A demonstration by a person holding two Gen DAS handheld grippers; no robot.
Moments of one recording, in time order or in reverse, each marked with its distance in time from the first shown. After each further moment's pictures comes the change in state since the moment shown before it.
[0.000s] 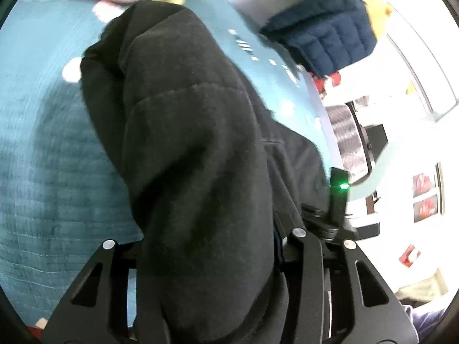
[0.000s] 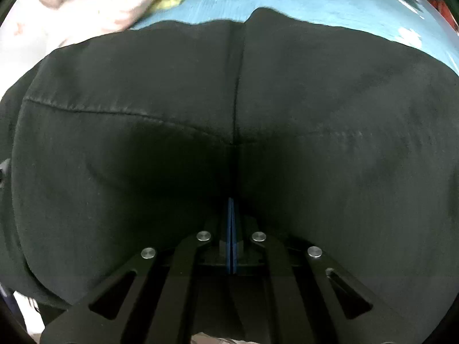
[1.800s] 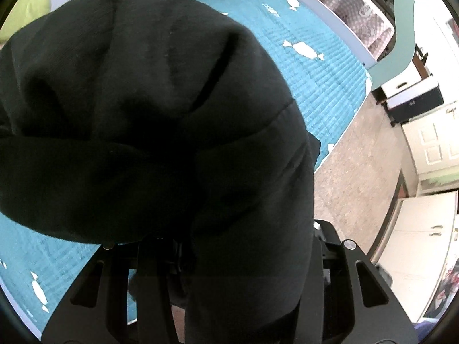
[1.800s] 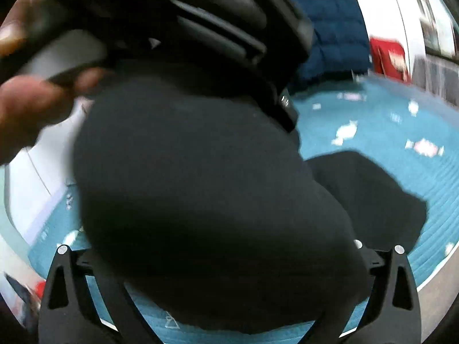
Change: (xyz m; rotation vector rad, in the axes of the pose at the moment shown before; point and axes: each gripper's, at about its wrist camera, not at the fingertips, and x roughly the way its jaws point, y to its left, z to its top) left arm 0.197 -0.309 0.024 0.552 0.456 0.395; right arm -0.133 -0.033 -0.088 0.085 -0.731 0.046
